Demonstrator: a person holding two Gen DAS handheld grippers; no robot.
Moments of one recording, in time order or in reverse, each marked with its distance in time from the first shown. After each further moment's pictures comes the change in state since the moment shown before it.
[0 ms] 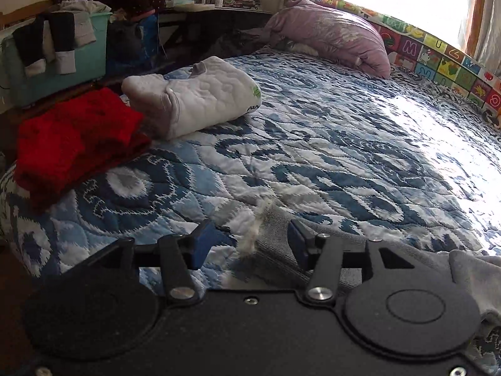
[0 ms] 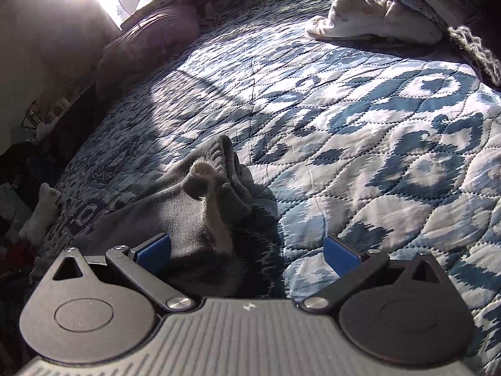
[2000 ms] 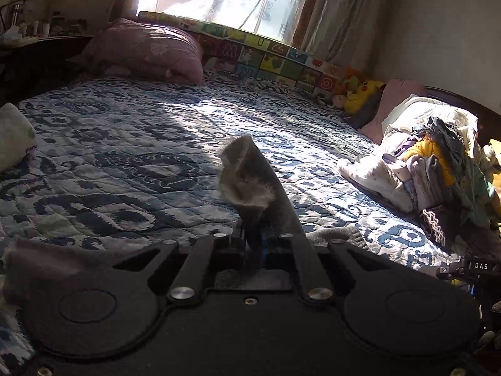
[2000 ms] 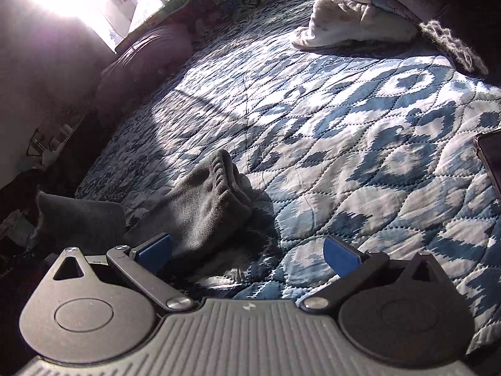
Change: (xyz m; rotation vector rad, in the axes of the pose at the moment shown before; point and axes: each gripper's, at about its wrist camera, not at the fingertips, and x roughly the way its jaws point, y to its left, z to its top) left arm -0.047 -0.125 -0.010 0.141 -0.054 -0.616; right arm -0.034 -0.002 -0.002 0.062 -0.051 0.020
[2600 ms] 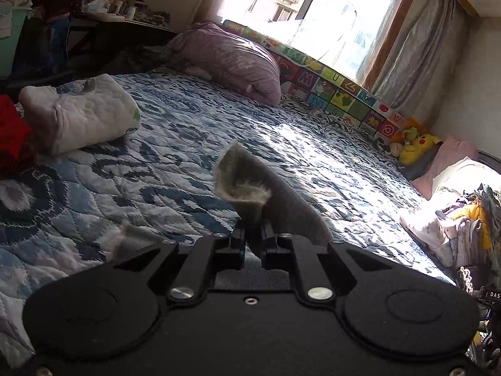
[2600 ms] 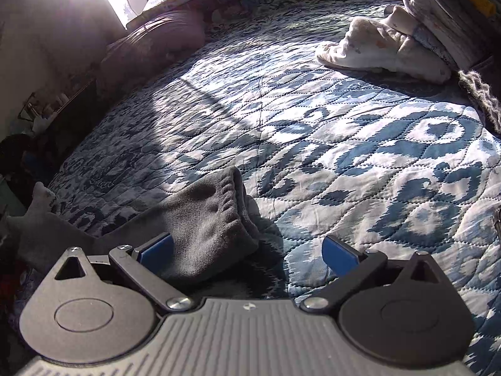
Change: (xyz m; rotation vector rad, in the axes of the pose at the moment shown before) left arm -0.043 0.114 -0.005 -0.220 -0.079 0.152; right arm 0.033 0.028 0.028 -0.162 0.021 -0.063
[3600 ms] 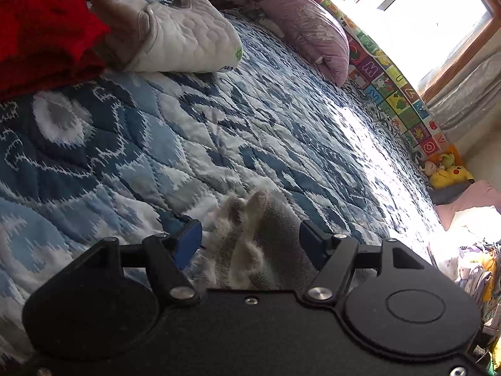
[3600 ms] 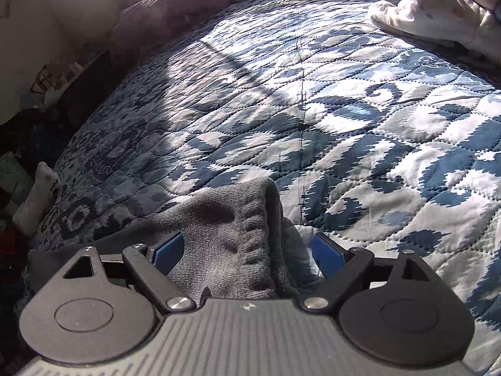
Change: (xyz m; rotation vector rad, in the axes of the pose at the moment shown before) left arm 0.047 0.109 0.001 -0.272 0.207 0.065; right arm 0.100 0.010 0.031 -0.034 0.140 0.111
